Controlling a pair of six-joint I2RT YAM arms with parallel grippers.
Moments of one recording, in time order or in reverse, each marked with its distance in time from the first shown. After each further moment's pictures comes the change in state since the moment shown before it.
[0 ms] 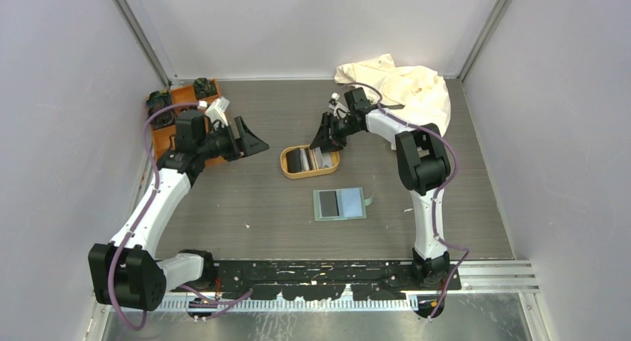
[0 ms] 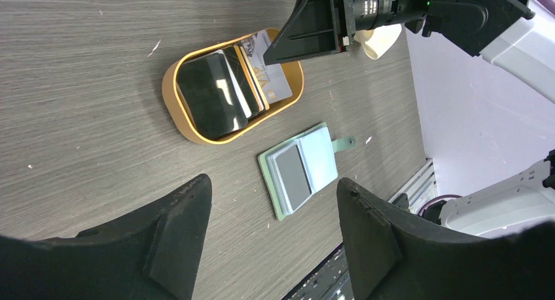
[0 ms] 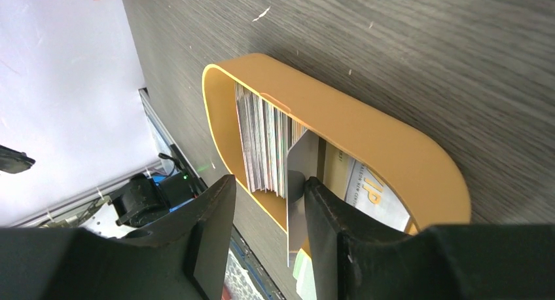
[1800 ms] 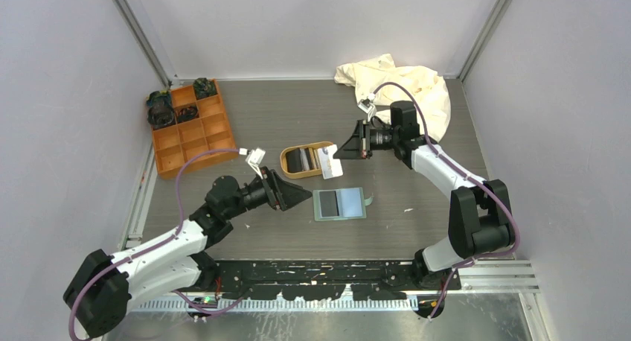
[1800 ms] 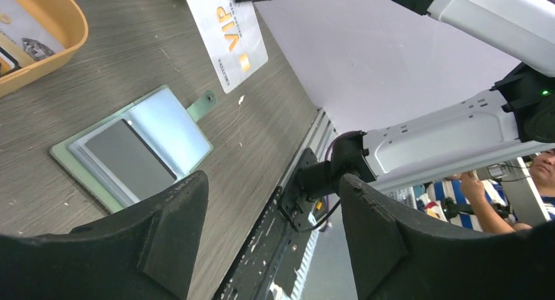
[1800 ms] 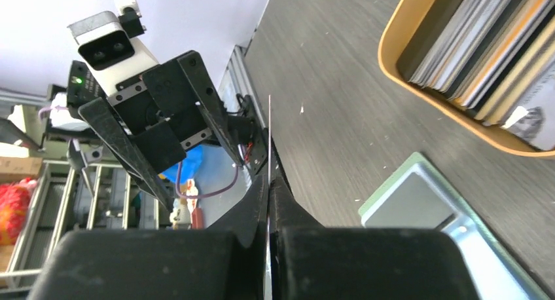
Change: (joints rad) left arm -0.528 -0.236 -0.558 0.814 -0.162 -0.371; right arm -0.135 -0.692 -0.632 0.412 -0.306 0.027
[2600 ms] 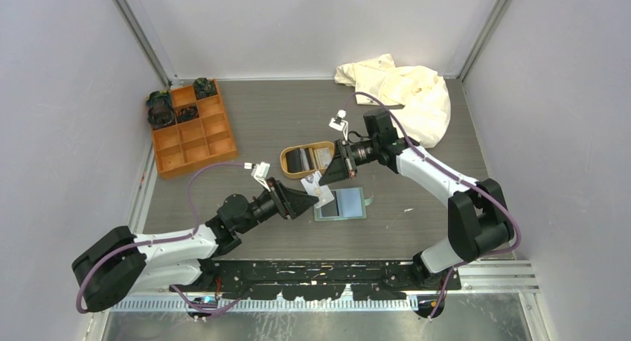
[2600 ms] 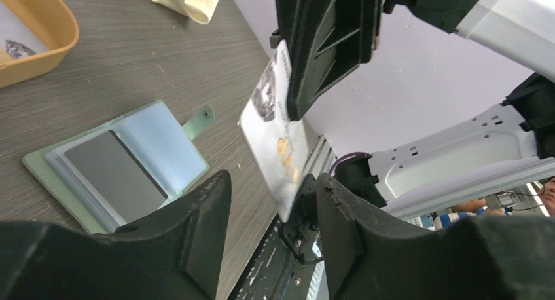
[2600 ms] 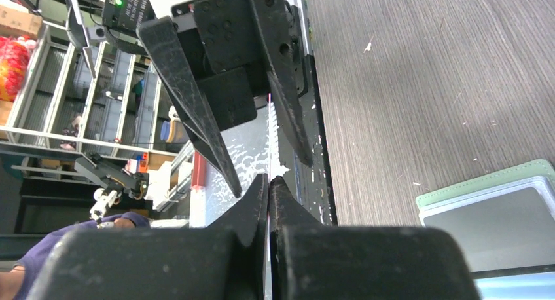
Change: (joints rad) left arm -0.255 0.167 -0.151 0.427 -0.359 -0.024; right arm 0.197 0.000 0.019 -0.179 -0.150 -0.255
